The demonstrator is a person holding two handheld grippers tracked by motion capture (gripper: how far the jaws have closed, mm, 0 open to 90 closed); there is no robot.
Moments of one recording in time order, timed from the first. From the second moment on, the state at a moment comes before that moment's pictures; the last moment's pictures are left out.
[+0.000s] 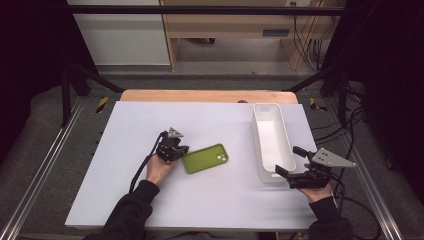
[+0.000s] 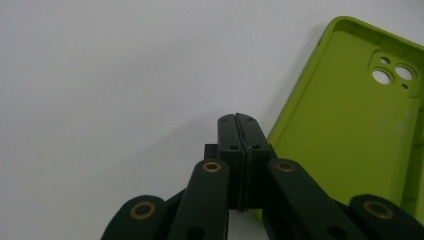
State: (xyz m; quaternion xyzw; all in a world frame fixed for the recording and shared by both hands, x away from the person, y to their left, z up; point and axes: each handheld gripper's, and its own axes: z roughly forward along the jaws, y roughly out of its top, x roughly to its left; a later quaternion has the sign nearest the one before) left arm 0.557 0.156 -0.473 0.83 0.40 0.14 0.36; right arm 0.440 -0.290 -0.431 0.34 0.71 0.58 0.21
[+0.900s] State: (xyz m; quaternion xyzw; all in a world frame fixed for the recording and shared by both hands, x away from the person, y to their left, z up) left arm 0.544 0.152 -0.472 0.84 0.38 0.13 0.35; right arm 0.440 -0.290 -0.430 0.34 0.71 0.58 0.21
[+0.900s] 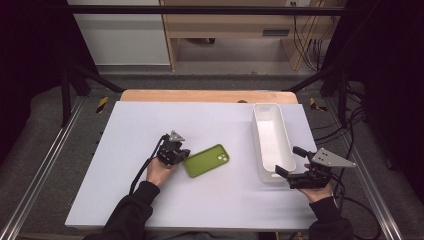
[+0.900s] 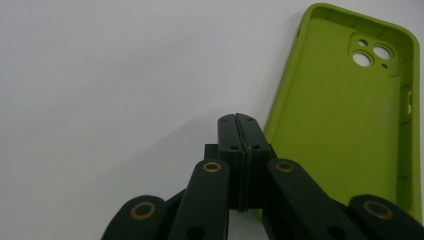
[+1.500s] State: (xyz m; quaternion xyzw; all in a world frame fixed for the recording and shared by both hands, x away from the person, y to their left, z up) left arm 0.531 0.147 -0.473 0.85 0.37 0.13 0.35; right arm 0.440 -0.291 -0.430 0.34 0.71 0.58 0.21
